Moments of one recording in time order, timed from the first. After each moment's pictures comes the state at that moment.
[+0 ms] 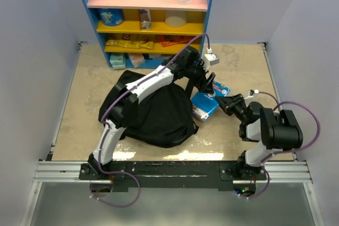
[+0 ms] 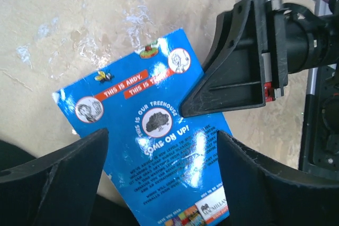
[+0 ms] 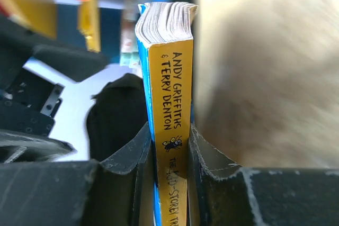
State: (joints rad) left arm -0.74 2.27 2.01 -0.39 0.64 0.02; right arm -0.12 1.68 0.18 1.25 -0.60 1.24
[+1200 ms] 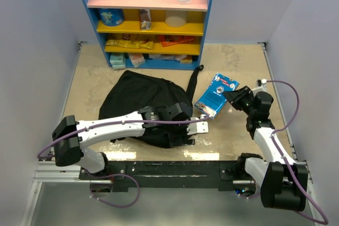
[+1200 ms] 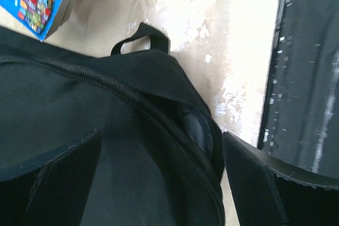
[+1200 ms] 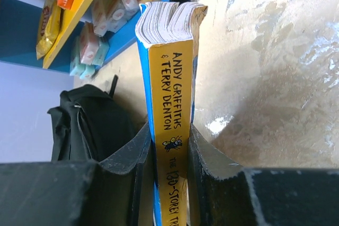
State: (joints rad) left arm -1.19 1.48 1.19 -0.61 0.02 0.37; right arm -0.11 0.98 0.40 0.26 -0.40 0.81
